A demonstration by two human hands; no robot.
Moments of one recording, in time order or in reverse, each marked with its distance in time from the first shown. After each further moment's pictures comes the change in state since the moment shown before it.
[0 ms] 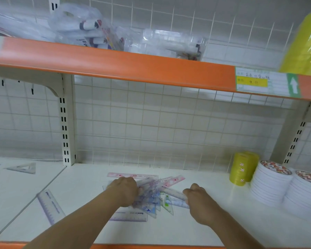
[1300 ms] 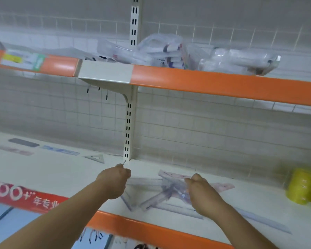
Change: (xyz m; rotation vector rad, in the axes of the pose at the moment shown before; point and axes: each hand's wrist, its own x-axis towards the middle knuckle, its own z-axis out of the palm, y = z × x) left_hand -0.095 -0.171 -0.017 0.061 0.128 -0.151; right_hand 0.009 -0.152 -0.034 0.040 0.051 -0.201
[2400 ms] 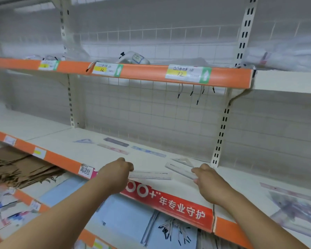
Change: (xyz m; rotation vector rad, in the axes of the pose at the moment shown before) left_hand -0.109 -0.306 -0.006 -0.075 0.057 -0.233; right_hand 0.089 -0.305 0.007 0.131 0.008 -0.162
